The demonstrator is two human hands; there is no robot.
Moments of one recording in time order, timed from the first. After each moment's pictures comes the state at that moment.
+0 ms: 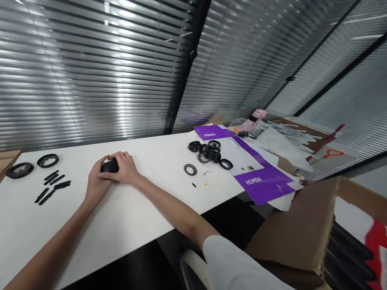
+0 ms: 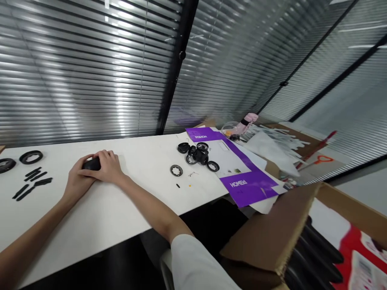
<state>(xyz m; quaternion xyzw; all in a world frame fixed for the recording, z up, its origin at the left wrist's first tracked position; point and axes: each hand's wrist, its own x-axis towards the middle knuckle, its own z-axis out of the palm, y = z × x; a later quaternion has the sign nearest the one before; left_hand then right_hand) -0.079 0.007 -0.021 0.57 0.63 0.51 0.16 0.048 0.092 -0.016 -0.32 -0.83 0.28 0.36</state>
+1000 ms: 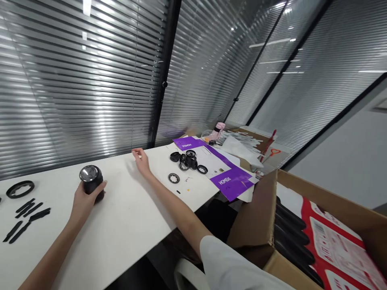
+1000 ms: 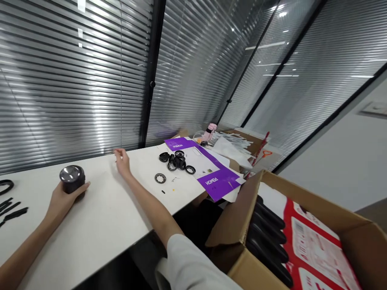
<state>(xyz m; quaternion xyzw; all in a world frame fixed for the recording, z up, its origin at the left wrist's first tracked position) -0.066 0.010 0.007 0.39 0.64 0.56 0.36 0.126 0.145 0.028 -0.44 -0.64 0.32 0.55</state>
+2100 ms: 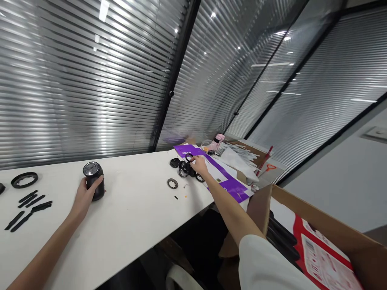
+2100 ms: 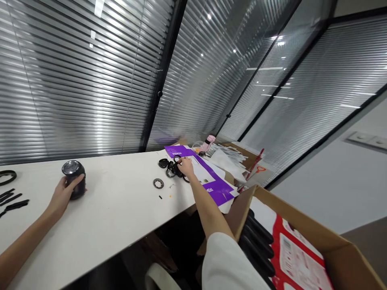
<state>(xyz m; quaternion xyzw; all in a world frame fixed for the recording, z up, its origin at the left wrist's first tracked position) -0.065 0.016 -0.002 0.31 0.56 0.62 0.45 0.428 0.170 0.054 -0.71 -0.64 -0.01 0.30</state>
